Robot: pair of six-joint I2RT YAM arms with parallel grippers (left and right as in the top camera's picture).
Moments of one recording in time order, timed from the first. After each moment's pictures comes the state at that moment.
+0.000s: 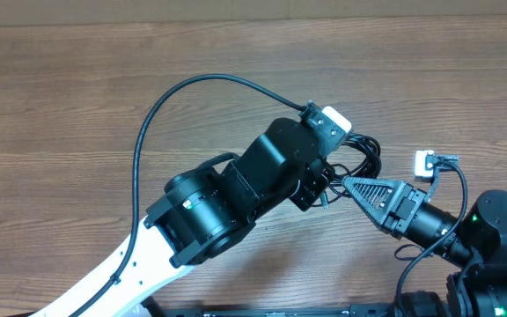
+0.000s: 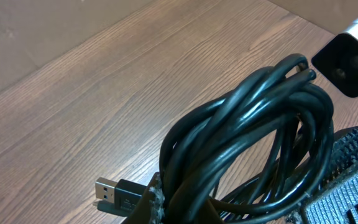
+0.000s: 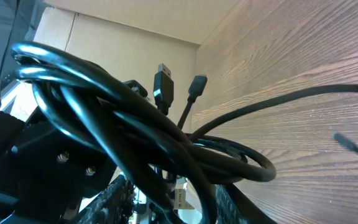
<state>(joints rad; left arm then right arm) -0.94 1.36 1.58 -0.82 -0.09 -0.12 0.05 0.57 0.79 -0.52 -0.89 1.07</state>
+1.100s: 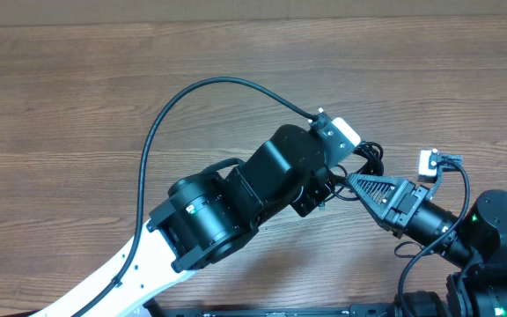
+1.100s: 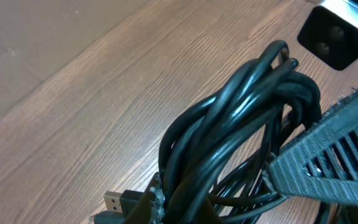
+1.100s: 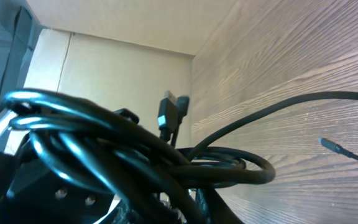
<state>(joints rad) -0.98 1.36 1.58 -0.83 -0.11 -0.02 0.05 0.57 0.79 -0.53 -0.82 1.13</state>
